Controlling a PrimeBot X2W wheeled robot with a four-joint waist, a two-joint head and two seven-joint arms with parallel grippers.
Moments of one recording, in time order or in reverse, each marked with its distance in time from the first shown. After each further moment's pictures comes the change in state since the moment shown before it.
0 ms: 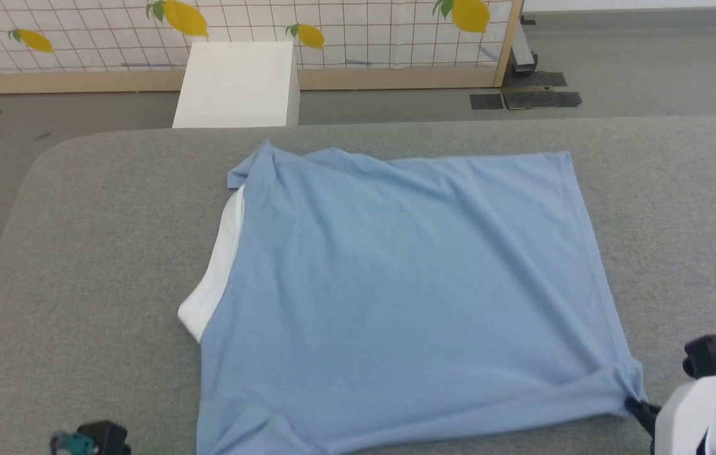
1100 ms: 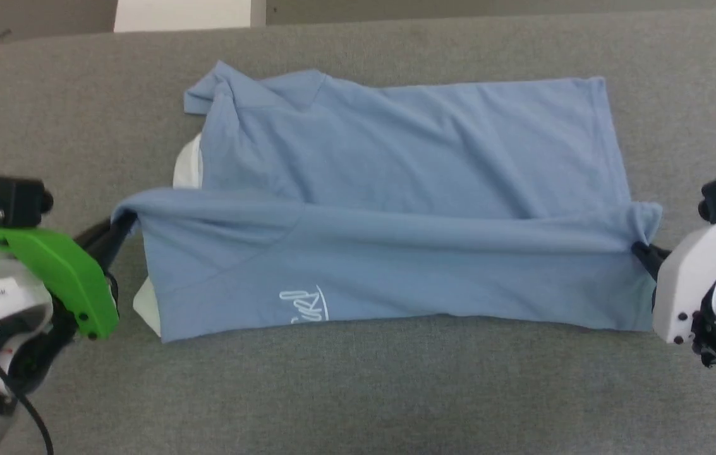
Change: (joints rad) left arm -0.476 0.118 0.124 -0.083 0.123 -0.140 -0.006; right arm -0.329 0.111 -0.087 -0.160 -0.155 0.000 0.243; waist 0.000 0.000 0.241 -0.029
